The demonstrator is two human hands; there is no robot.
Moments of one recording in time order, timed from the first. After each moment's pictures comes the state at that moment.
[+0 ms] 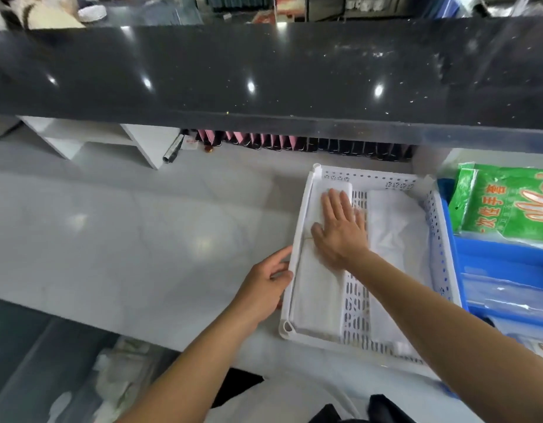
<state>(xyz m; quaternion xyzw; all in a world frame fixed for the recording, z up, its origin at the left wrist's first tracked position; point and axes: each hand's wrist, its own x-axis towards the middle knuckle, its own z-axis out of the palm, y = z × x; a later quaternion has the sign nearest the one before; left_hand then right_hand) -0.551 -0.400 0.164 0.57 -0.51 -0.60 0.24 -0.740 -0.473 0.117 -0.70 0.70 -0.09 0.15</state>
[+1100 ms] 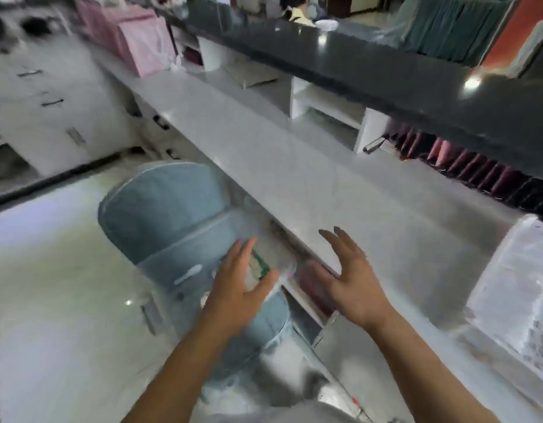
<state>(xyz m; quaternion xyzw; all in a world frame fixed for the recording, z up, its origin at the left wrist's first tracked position) -0.256 -0.143 0.180 0.78 -0.45 -0.23 0.38 -0.442 -0.251 0.226 -0.82 0.44 -0.18 0.32</state>
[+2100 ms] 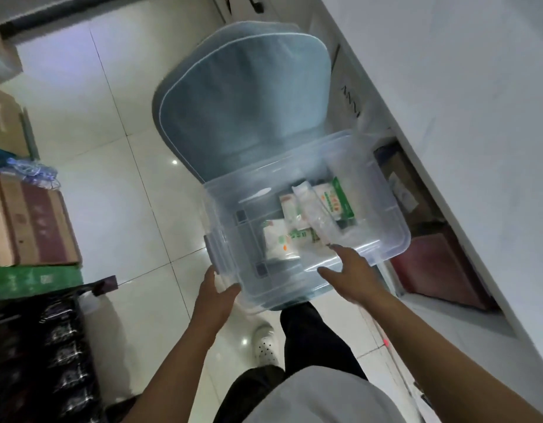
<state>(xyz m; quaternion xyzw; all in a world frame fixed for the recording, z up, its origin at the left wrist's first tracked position) -0.062 -0.042 -0.013 0.83 0.07 -0.44 0.34 -0.214 -0.278 -0.011 -0.77 0.44 0.22 0.40</state>
